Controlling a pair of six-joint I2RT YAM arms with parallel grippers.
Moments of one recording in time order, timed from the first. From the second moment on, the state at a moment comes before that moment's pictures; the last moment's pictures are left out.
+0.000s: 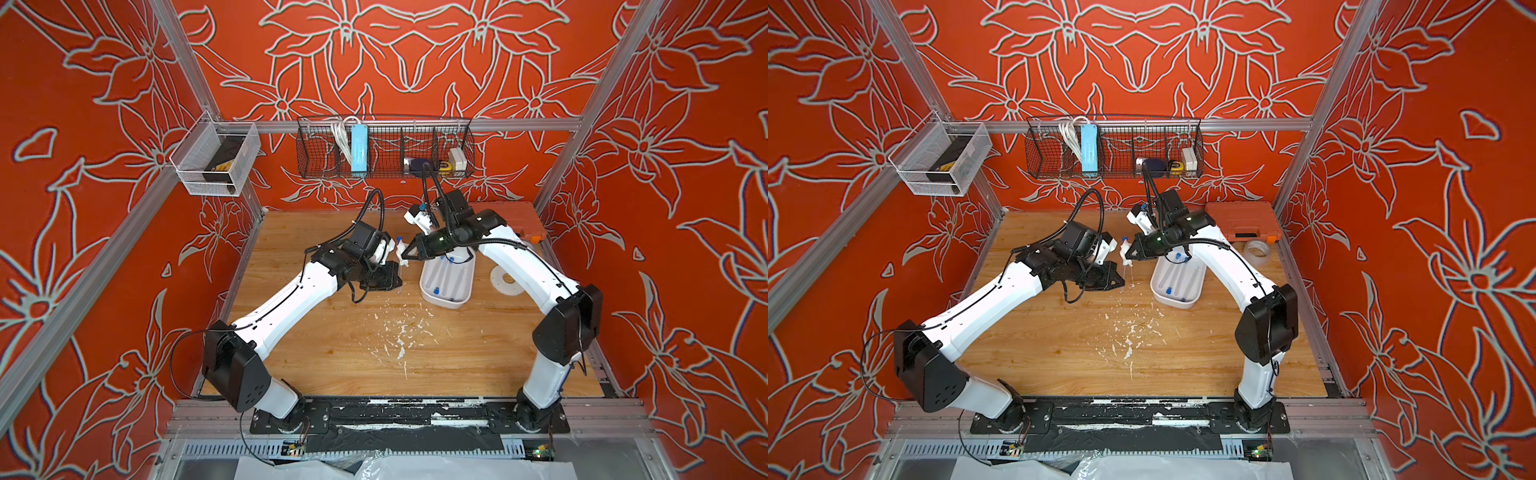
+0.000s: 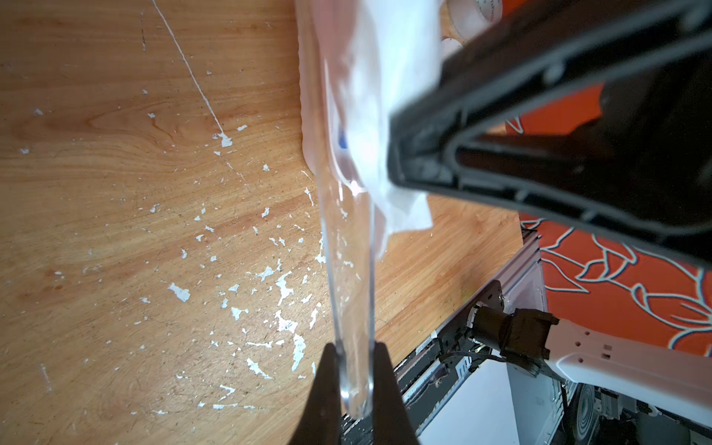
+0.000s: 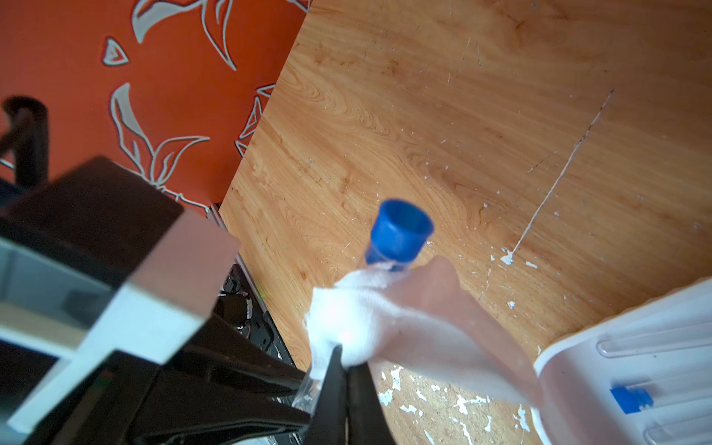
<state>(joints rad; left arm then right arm) -0.56 1.49 1.39 -0.82 0.40 -0.53 0.53 1.82 1.81 -0.93 -0.67 0.18</state>
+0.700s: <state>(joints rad) -0.55 1.50 1.46 -0.92 0.34 -0.50 0.56 1.89 1.92 -1.04 -0.67 0.12</state>
